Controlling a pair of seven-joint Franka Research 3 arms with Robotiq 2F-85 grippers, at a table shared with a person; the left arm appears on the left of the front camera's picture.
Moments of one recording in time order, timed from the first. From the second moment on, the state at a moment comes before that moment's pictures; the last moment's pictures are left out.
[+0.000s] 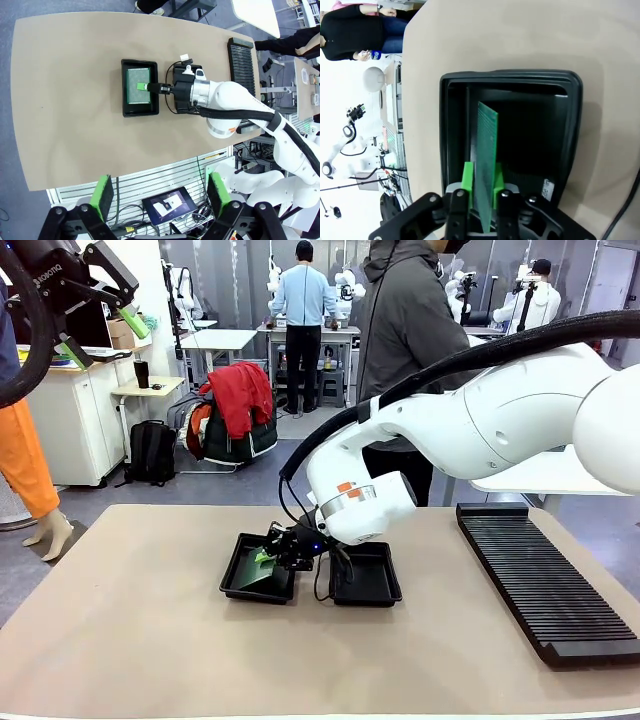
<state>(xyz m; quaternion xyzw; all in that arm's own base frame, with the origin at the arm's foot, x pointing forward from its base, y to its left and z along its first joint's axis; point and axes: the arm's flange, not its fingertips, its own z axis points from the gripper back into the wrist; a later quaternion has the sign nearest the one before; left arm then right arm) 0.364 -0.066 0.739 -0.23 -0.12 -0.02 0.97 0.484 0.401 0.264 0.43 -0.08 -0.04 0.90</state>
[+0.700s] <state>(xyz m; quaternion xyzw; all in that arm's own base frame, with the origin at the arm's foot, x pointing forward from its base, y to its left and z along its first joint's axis) 0.364 -0.066 0.739 -0.23 -0.12 -0.02 0.97 0.486 0.423 0.307 0.27 -0.07 -0.01 0.96</state>
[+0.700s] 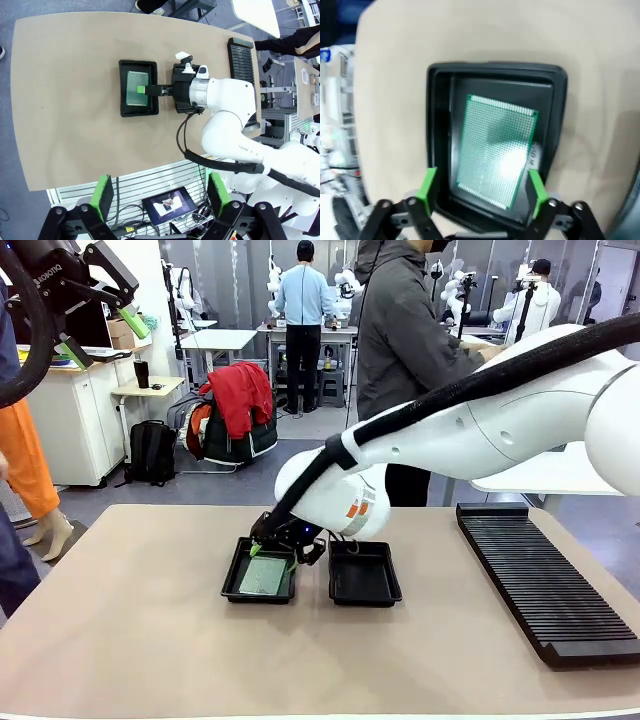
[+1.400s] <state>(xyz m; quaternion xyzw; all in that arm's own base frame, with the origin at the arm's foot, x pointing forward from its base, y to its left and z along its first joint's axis) 0.365 -0.066 0.739 -0.23 -0.12 -0.02 0.97 0.492 0.452 0.419 0.12 -0.05 0.03 0.99</state>
